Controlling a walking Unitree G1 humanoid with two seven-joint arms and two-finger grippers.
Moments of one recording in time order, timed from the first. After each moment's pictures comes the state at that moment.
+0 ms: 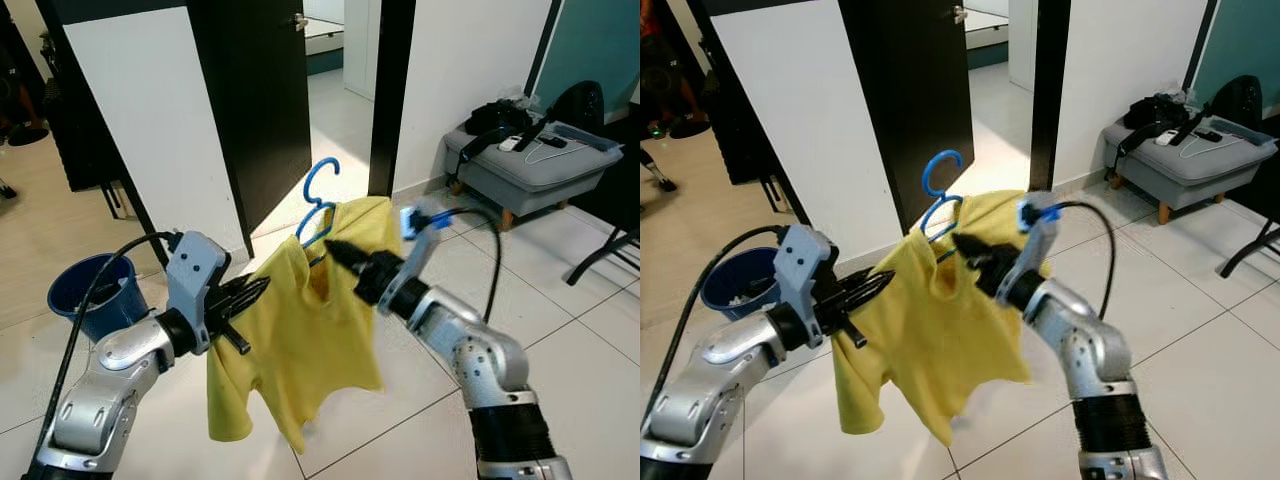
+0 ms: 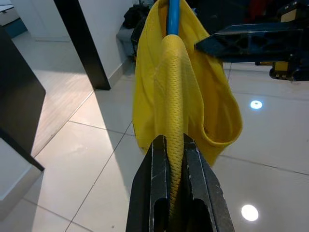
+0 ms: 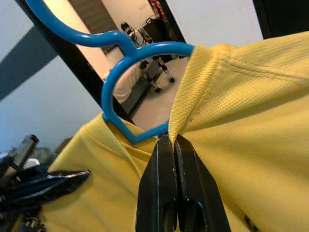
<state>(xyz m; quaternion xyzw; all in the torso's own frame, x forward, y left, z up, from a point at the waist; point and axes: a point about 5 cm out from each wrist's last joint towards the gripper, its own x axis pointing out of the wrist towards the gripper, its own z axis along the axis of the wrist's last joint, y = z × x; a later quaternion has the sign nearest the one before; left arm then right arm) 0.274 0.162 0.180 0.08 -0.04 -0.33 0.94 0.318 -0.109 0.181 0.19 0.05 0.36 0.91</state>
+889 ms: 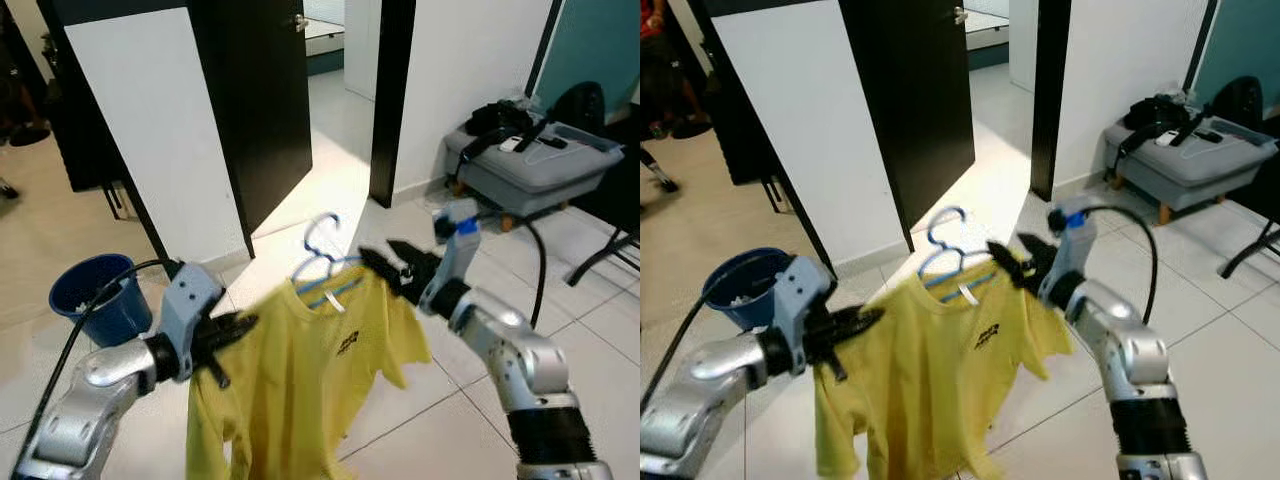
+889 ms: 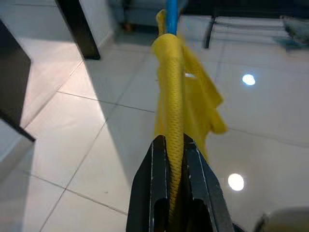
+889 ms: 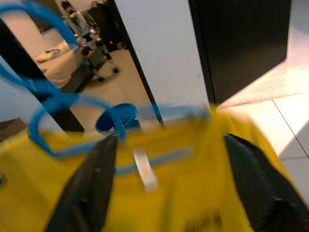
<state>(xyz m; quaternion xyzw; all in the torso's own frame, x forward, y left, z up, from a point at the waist) 0.273 0.176 0.147 0.08 0.02 -0.32 0.94 0.323 -0.161 0.167 0.09 0.06 0.26 0.96</state>
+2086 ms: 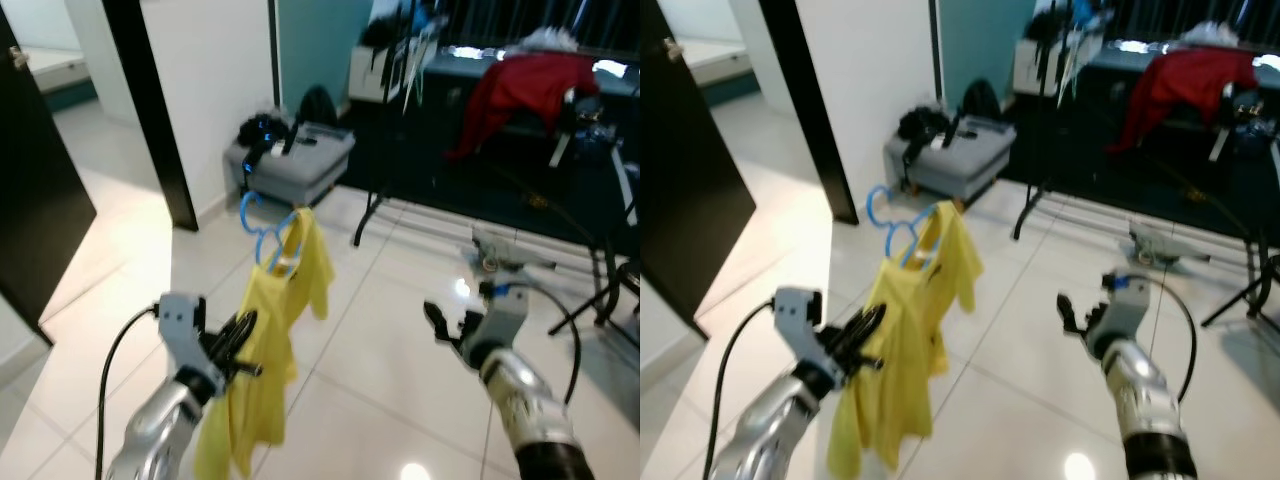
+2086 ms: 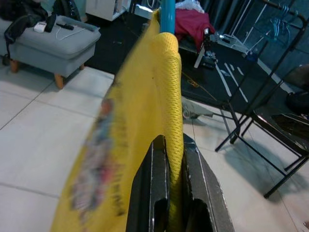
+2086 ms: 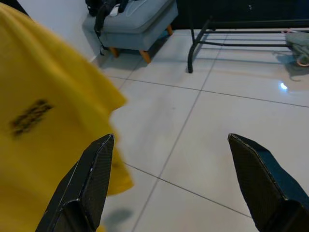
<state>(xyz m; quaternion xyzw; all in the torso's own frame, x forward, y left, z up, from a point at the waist) 0.259 0.152 0.104 -0.14 -0.02 -0.19 0.97 0.314 -0.229 0.083 0.11 0.12 0.01 0.99</state>
